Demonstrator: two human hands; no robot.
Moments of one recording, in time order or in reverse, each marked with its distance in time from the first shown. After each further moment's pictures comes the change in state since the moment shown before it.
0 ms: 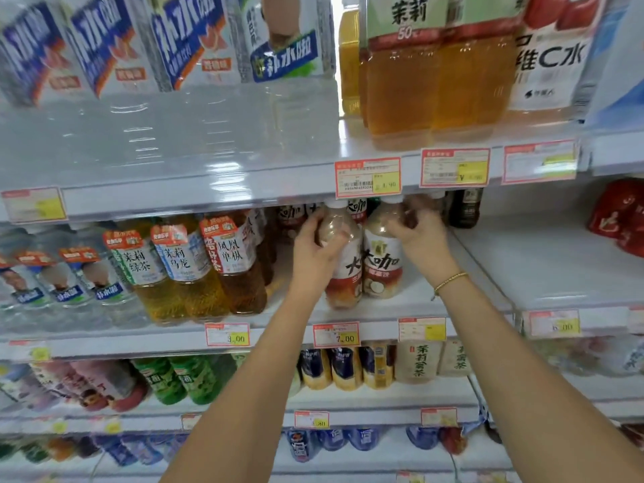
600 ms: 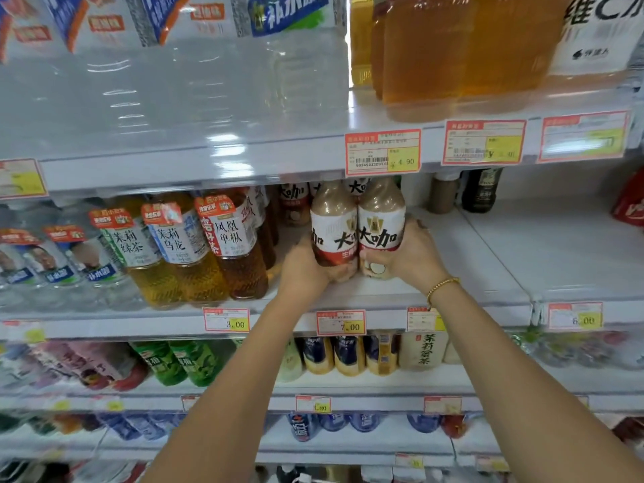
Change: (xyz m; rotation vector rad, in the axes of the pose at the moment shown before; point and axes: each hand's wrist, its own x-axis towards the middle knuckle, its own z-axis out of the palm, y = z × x) left_hand 0.000 -0.049 -0.019 0.583 -0.104 -0.220; right_hand -0.014 0.043 0.030 -0.257 -0.176 0.244
